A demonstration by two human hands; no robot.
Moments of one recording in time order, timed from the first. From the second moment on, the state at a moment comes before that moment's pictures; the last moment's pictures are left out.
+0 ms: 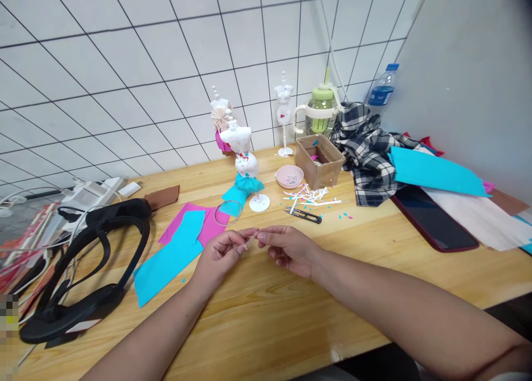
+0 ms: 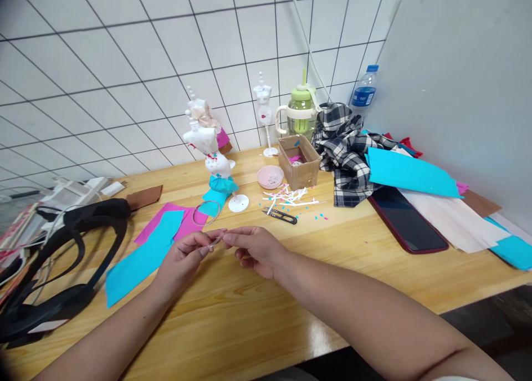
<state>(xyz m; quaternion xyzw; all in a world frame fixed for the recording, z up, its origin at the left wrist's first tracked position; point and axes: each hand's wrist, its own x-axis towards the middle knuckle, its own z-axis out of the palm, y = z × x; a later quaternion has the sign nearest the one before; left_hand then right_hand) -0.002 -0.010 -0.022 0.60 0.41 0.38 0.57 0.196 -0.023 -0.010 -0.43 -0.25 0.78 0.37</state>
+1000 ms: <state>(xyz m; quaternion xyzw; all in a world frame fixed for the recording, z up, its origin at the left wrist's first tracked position) 0.000 -0.009 -0.019 0.54 0.40 0.41 0.62 0.198 -0.022 -0.015 -0.39 -0.27 0.80 0.36</state>
